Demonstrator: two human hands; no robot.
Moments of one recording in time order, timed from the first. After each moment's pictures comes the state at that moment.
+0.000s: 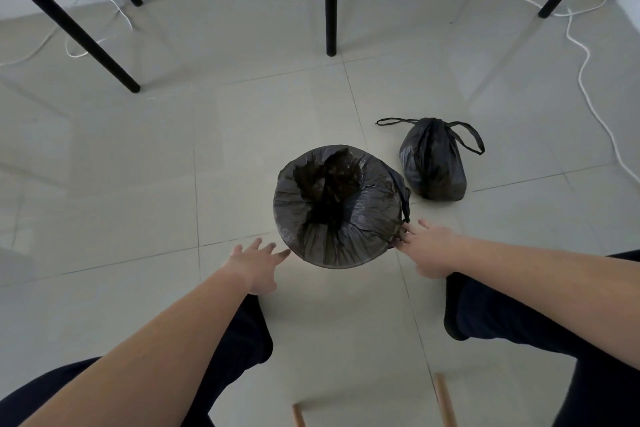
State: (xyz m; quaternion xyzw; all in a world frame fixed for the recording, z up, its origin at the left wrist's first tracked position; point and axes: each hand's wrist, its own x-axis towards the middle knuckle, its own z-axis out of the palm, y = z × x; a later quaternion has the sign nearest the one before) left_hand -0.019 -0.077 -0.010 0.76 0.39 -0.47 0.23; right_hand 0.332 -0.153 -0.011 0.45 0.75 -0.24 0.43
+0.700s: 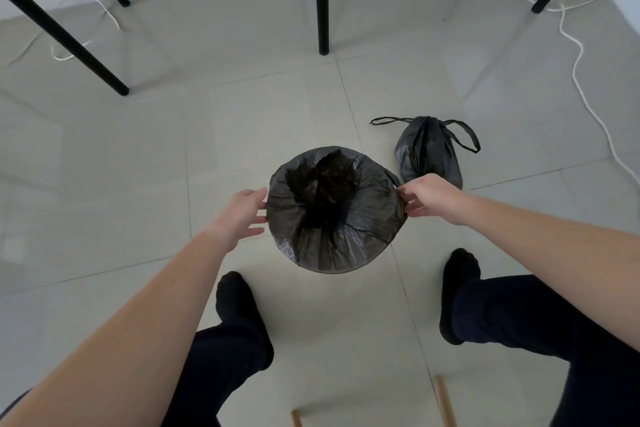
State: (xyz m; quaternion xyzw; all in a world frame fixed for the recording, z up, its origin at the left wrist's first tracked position) left_hand 0.004 0.001 0.015 0.39 0.69 0.06 0.61; right_hand 0.365 -0.083 -0.001 0.75 0.24 -0.59 -0.17
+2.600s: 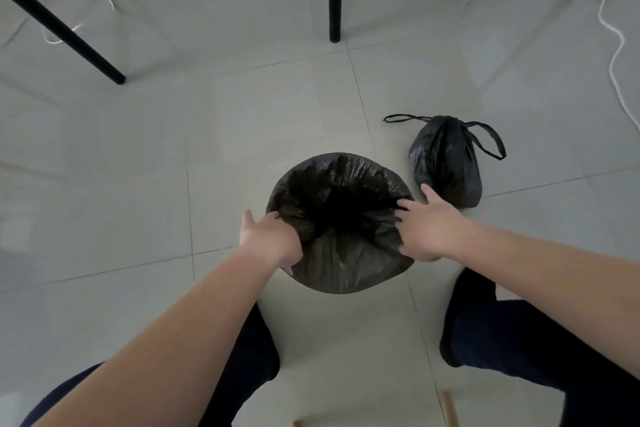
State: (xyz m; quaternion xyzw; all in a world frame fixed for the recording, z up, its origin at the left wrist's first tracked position) left_hand 0.055 -0.003 0.007 0.74 0.46 -0.45 0.21; right_hand 0.311 -0.062 0.008 0.48 0.70 -0.21 0.48
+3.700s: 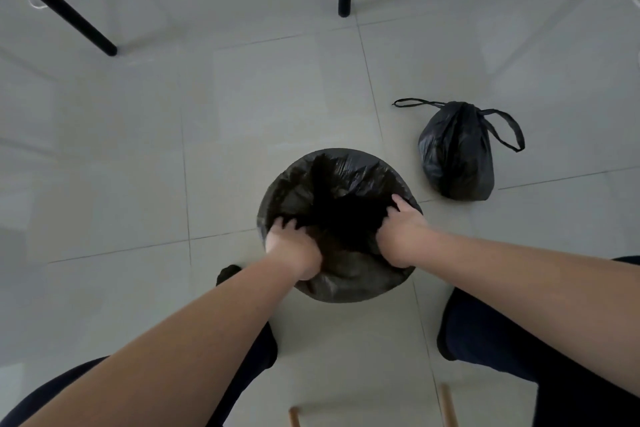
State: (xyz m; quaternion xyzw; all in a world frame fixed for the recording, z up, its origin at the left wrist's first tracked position) left_hand 0.068 -0.030 -0.039 0.77 0.36 -0.48 0.21; right_hand 0.264 -0.058 -0.041 0.43 0.72 -0.21 0.51
